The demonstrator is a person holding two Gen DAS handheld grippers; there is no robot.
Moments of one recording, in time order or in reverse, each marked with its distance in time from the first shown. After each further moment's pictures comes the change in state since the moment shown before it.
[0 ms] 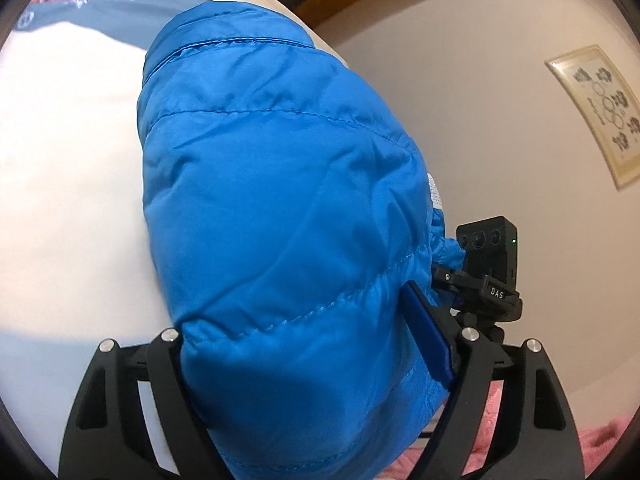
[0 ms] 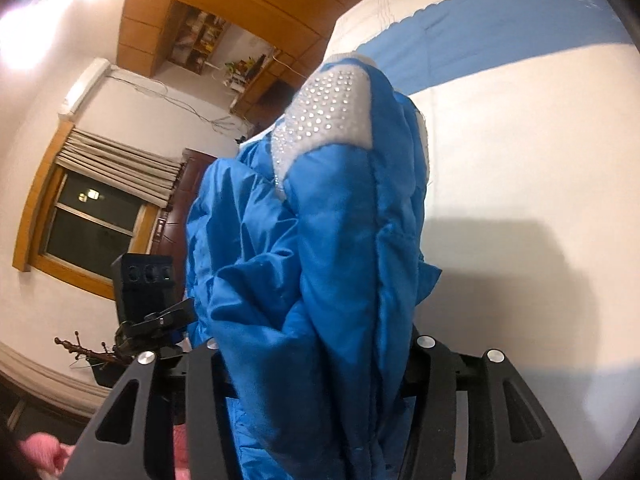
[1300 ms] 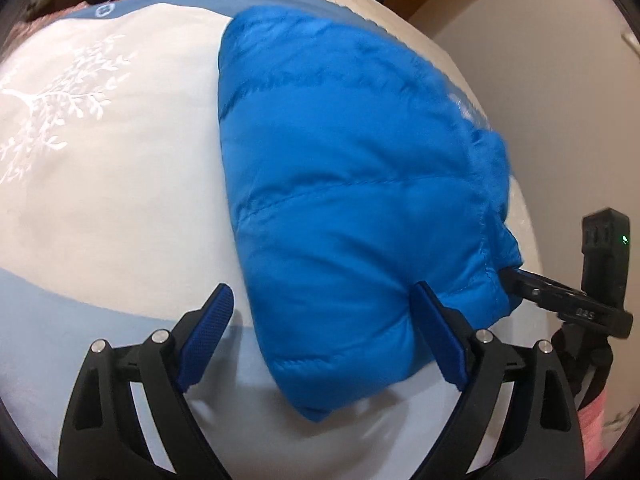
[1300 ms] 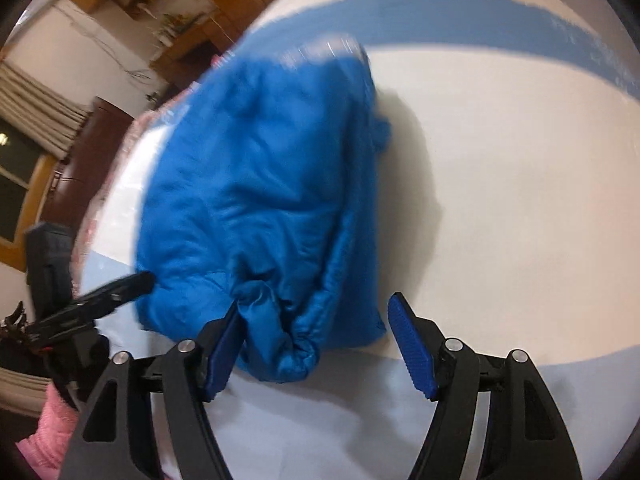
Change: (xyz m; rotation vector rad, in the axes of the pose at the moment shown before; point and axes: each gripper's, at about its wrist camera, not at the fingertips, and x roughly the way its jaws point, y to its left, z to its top) left arm 0.010 0.059 -0.057 0.026 -0.008 0.437; right arm 0.035 -0.010 -0.055 -0.092 0.064 -0.436
